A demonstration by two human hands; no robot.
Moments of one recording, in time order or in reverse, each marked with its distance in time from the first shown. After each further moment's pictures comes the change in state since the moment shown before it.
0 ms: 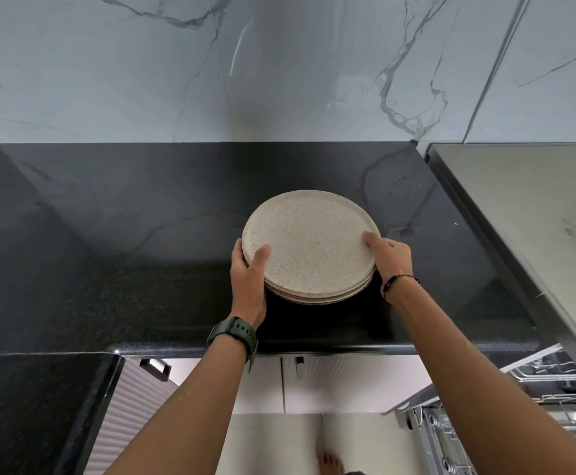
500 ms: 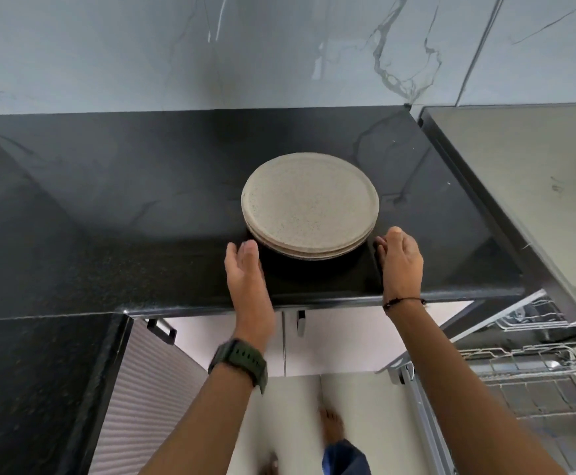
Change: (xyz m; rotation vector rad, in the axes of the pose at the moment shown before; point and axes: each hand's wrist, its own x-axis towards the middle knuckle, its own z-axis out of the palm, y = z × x) left_hand -0.075 -0.011 -0.016 -0.060 0.124 0.002; right_hand -0.080 0.044 -0.016 0.175 0.161 -0.189
